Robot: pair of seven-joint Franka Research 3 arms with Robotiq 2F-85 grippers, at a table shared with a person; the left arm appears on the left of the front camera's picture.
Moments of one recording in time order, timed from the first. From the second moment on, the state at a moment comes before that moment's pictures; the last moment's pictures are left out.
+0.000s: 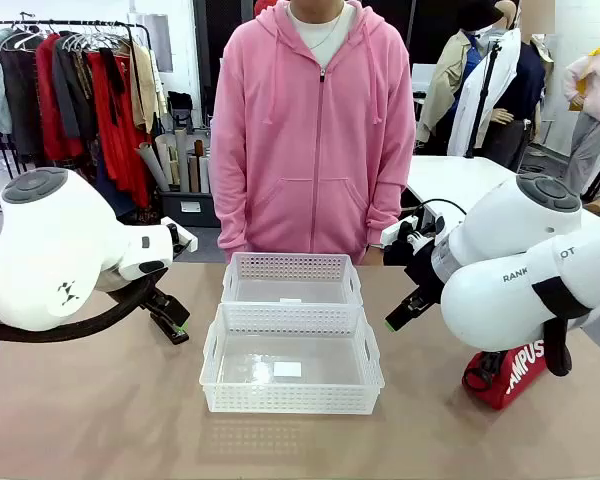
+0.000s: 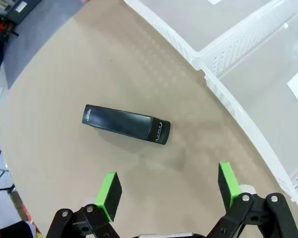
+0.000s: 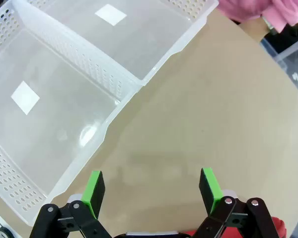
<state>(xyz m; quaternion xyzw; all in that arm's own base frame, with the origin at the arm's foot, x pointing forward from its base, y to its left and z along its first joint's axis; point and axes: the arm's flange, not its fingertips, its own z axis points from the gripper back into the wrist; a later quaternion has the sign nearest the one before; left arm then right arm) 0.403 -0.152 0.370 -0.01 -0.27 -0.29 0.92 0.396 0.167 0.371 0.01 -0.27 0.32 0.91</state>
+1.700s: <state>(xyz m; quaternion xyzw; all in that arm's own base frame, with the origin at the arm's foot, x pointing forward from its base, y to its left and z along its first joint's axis) 0.406 -0.150 0.374 -0.02 -0.27 -0.29 0.92 0.396 0.168 0.371 0.02 -0.27 0.32 0.91</state>
